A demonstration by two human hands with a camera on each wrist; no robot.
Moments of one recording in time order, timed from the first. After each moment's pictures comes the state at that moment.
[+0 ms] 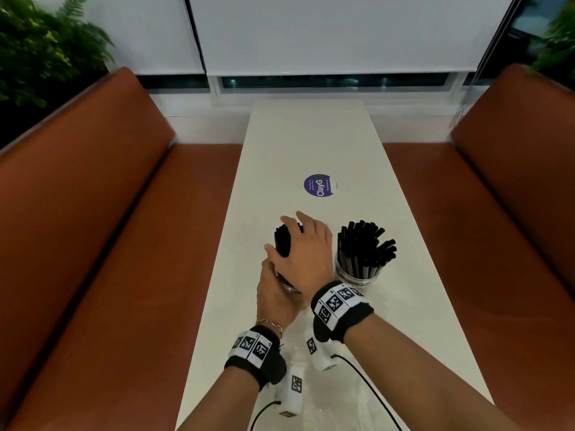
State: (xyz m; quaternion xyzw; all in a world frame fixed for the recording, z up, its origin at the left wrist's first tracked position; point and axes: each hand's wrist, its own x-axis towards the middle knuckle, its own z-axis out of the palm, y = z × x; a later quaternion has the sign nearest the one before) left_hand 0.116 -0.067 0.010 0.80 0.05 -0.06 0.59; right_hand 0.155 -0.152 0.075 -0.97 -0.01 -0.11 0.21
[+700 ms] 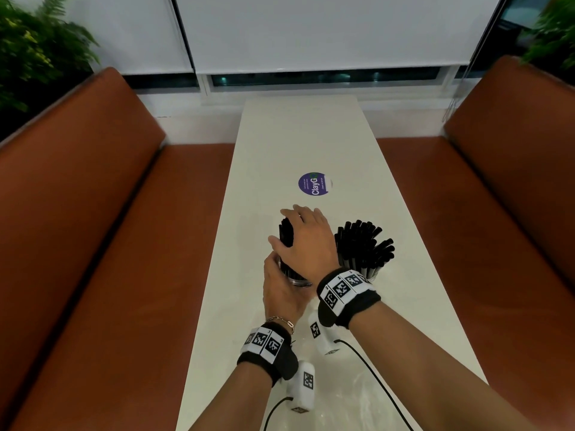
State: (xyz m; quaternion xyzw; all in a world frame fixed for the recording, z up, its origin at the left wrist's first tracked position) left_hand 0.135 -0.093 -0.008 0.82 0.09 0.02 0.57; right_hand 0.186 -0.172 0.071 -0.97 -0.05 -0.11 0.22
